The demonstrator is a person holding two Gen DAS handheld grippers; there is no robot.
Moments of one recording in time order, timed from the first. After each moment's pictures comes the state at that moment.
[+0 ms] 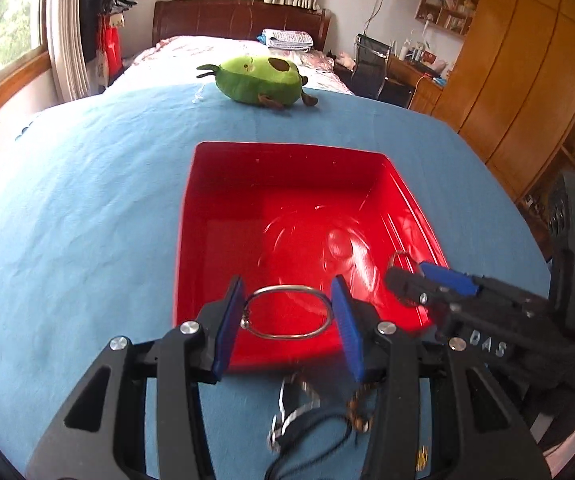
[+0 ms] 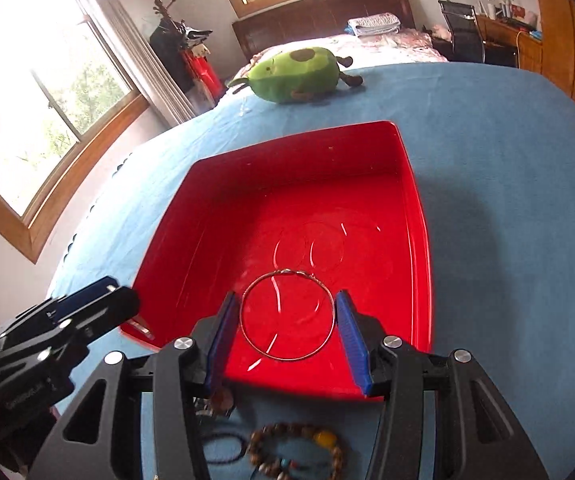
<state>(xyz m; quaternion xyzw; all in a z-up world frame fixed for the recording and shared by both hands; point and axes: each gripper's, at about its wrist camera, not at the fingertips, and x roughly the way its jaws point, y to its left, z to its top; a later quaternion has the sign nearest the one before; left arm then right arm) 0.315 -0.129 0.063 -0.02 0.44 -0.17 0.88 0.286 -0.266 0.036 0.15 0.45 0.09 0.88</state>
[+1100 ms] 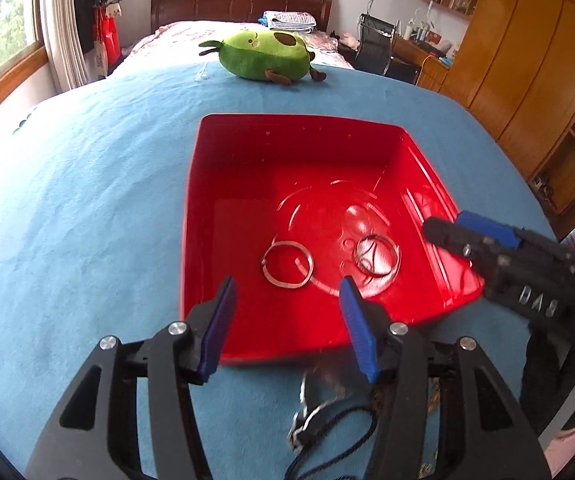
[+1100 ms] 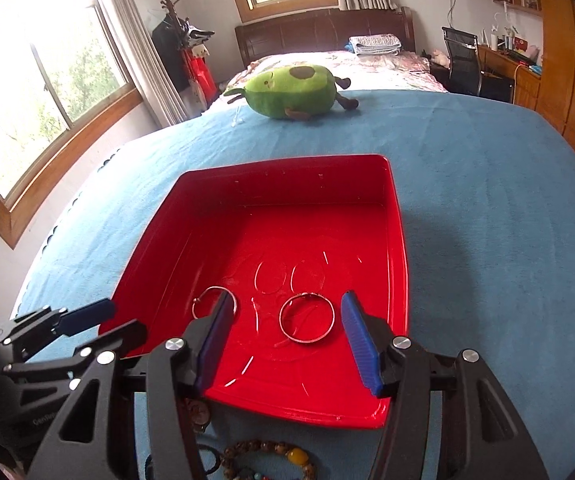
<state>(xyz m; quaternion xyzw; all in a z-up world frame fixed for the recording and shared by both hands) 0.306 -0.122 0.051 0.01 0.47 -0.15 0.87 0.285 -0.260 0.052 0.10 0.43 0.07 0.90</state>
